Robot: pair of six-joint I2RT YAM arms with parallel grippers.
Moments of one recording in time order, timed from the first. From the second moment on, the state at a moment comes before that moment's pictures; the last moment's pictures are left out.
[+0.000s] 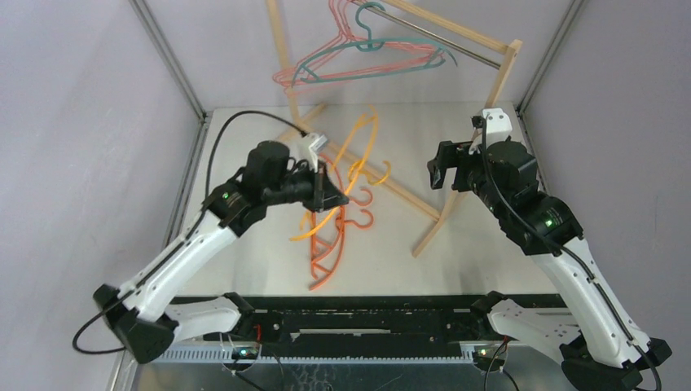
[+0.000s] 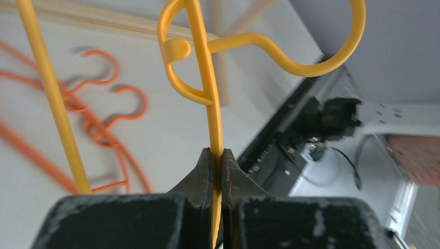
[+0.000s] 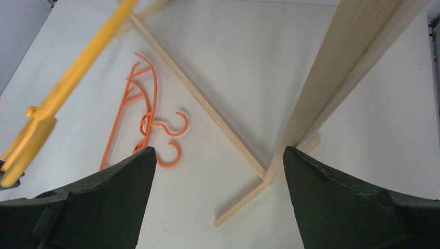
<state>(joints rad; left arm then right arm) -0.68 1.10 1.18 -0.55 0.36 -0.39 0.53 0.93 1.32 -0.75 0.27 0.22</state>
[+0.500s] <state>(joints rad) -0.62 1.67 1.84 -0.14 0.90 -0.72 0.53 0.88 1.32 -0.76 0.43 0.23</state>
